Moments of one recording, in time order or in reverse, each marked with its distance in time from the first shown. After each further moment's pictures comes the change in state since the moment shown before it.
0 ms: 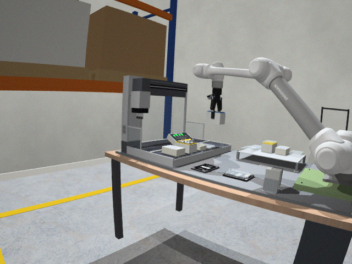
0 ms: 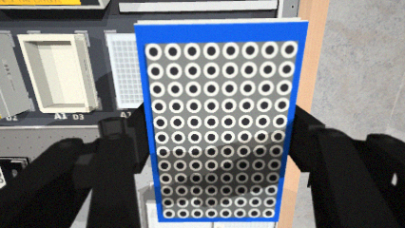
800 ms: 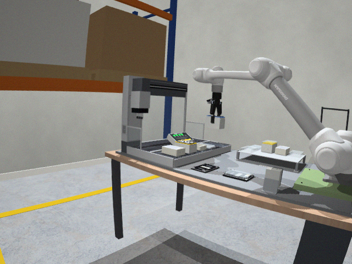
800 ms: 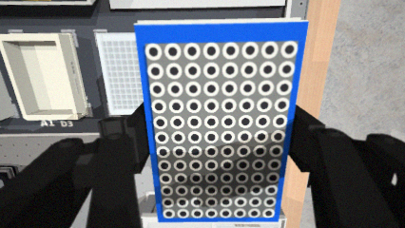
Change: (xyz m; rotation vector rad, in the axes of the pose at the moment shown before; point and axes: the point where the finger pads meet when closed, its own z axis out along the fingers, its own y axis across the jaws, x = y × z) arm 0.000 0.000 0.035 0.000 0.000 0.000
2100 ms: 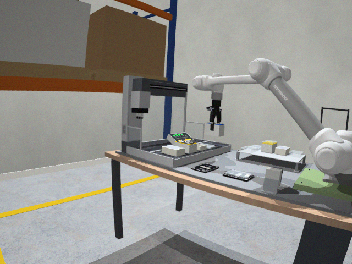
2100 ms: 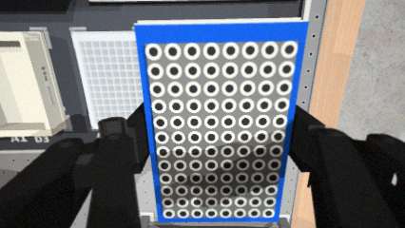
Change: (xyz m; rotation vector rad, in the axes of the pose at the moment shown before) arm 0.000 0.000 0.059 0.000 0.000 0.000
